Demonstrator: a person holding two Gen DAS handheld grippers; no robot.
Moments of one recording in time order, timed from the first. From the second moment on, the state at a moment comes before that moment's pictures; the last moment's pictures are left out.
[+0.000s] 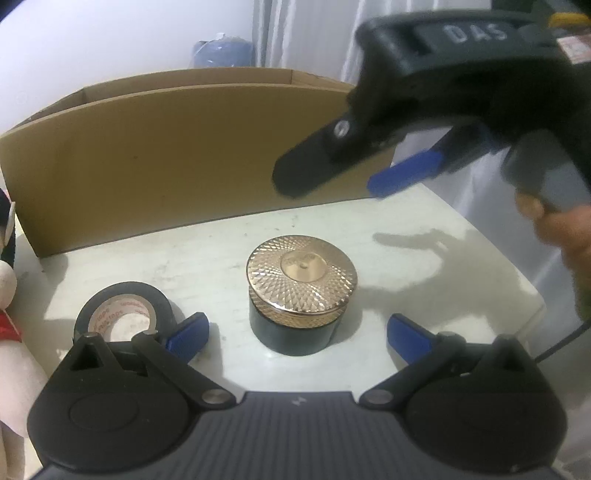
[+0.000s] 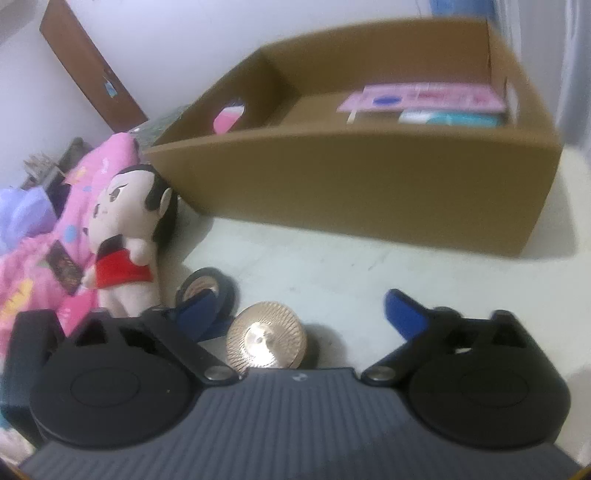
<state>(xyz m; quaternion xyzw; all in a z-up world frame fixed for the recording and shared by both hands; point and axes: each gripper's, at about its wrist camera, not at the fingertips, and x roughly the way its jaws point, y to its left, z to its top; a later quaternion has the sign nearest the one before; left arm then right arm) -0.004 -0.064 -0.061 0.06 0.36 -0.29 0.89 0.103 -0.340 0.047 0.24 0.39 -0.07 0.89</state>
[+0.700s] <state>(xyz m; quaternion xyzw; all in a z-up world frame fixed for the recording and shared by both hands) -0.008 -0.070 -0.068 0.11 0.35 -0.29 0.89 0.093 -0.309 0.072 0.04 0.37 -0.14 0.92</state>
